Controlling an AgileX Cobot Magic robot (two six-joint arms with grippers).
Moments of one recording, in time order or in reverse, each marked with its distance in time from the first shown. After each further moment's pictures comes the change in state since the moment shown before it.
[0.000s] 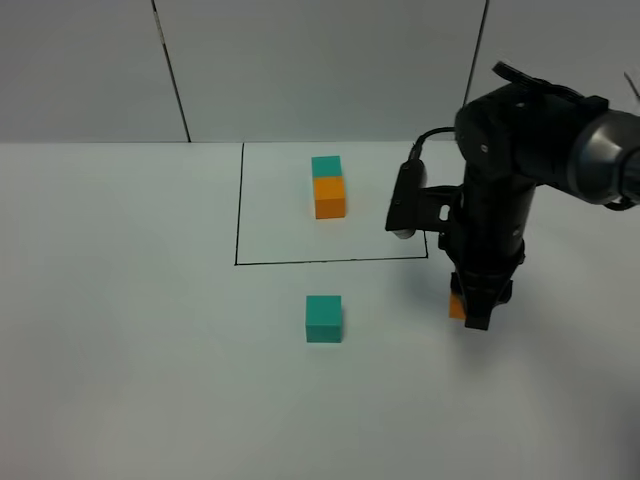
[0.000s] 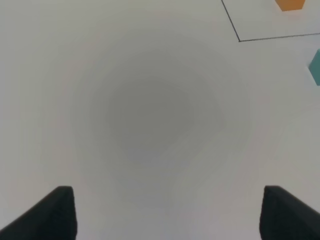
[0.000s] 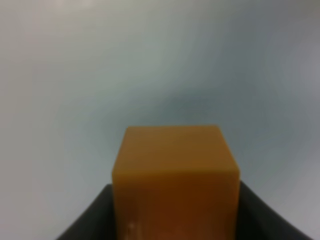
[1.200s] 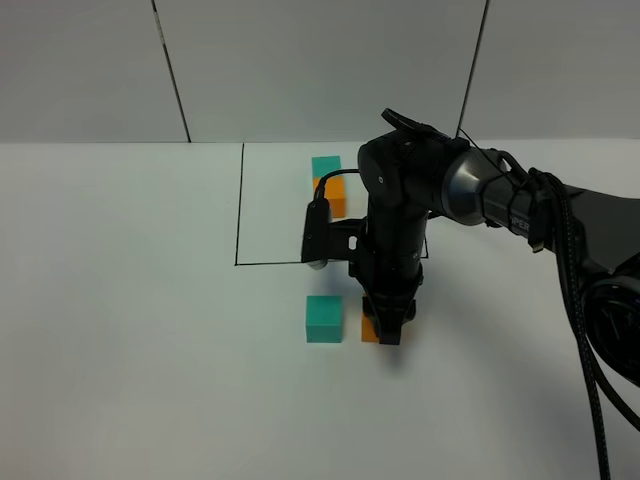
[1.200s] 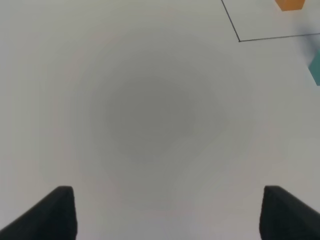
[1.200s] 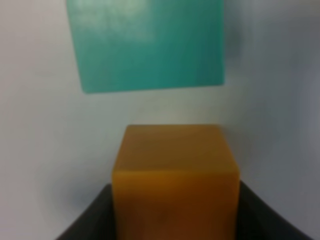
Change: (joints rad) left arm 0.000 0.000 0.000 0.000 0.000 0.000; right arm 0.089 0.292 -0.245 0.149 -0.028 -0.118
